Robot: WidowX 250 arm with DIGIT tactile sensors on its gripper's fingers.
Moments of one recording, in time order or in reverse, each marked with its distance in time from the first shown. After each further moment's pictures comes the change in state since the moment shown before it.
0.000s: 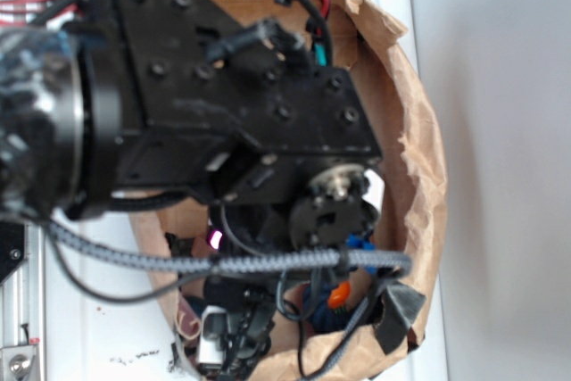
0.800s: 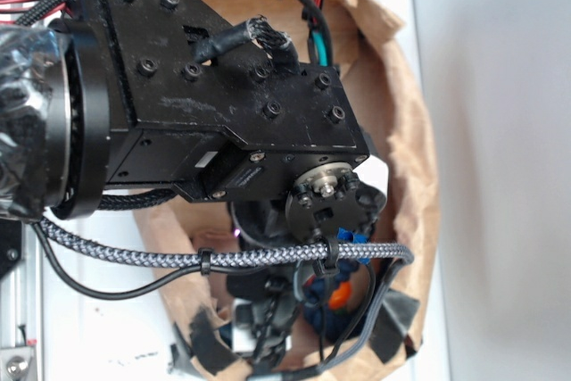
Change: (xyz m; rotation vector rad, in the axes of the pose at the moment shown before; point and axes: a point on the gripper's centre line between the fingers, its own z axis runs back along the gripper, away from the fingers) arm 0.019 0.030 0.003 0.063 -0.160 0.136
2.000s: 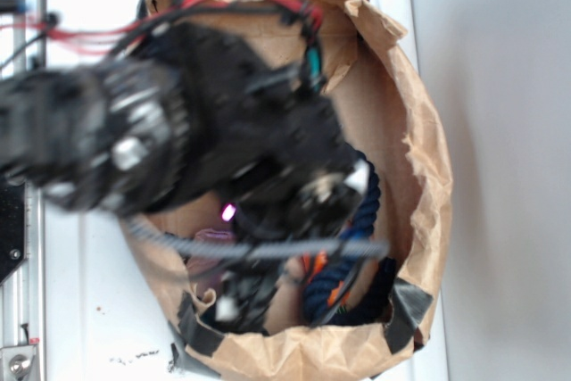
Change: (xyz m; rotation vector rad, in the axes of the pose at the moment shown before) arm -0.025 -0.004 -0.045 0.017 0.128 -0.117
